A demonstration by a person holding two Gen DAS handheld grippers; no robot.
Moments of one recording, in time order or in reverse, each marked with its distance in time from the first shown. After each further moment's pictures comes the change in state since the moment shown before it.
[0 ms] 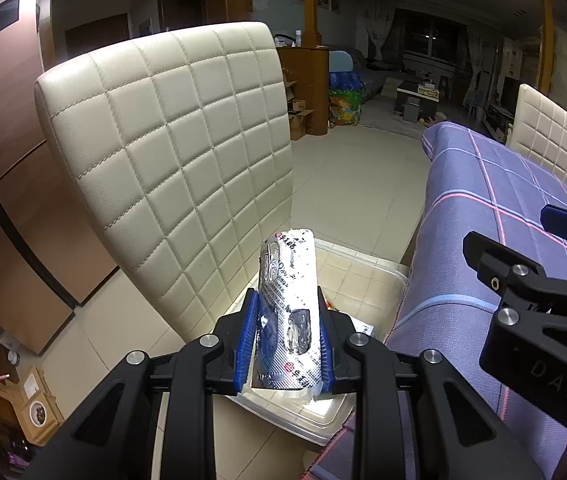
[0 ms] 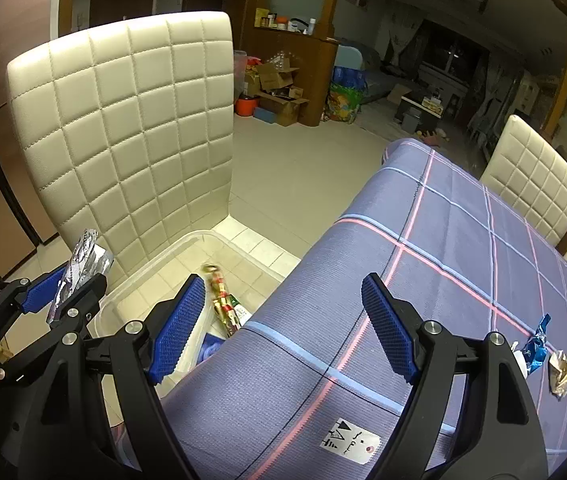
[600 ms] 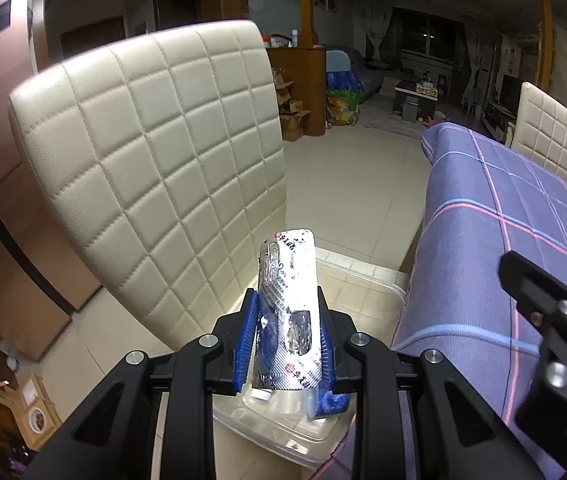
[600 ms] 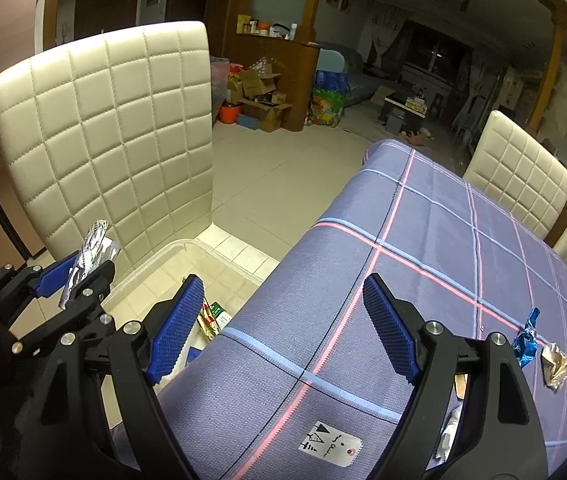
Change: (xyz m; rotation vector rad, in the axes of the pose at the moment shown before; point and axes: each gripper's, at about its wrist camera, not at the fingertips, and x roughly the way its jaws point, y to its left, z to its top) left arm 0.024 -0.010 0.016 -0.010 0.017 -0.024; right arm -0.004 -0.015 0.002 0.042 -0.027 -0.047
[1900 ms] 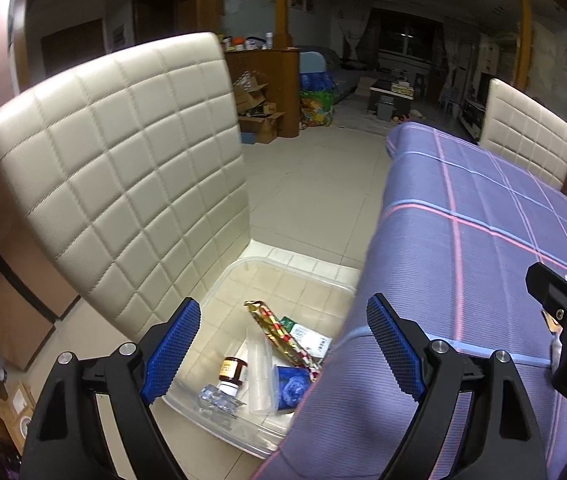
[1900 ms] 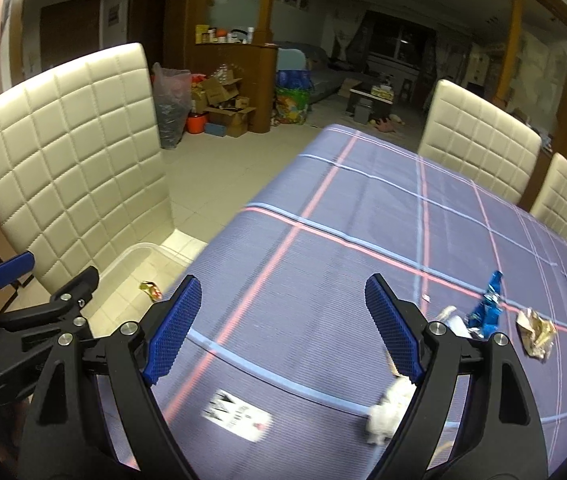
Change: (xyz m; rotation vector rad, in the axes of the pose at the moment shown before) left arm -0.023 -0.048 0.002 0.062 -0.022 -0.064; right arm -0.019 -0.080 -0.028 0.124 -0.008 -0.066
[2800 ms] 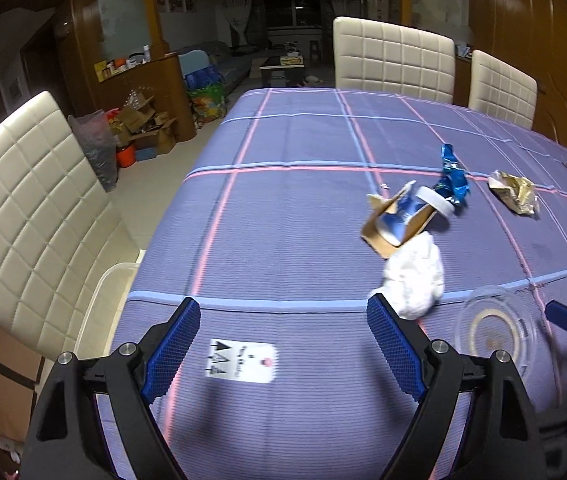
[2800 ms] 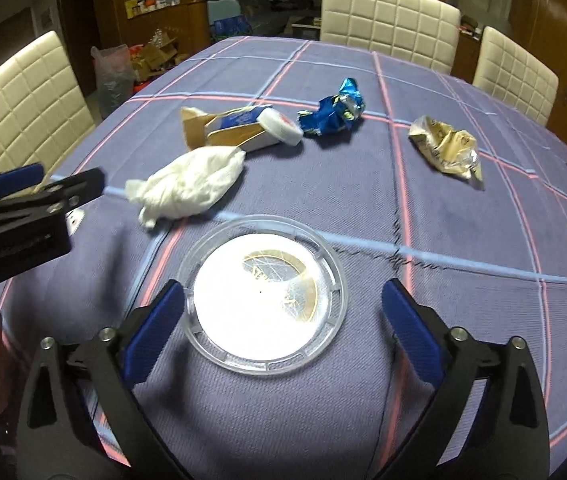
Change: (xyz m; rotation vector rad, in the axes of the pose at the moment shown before) left arm -0.036 -0.170 -0.043 0.297 0.043 -0.231; right arm -0.033 -0.144 -0.140 0.199 0.204 -0.055
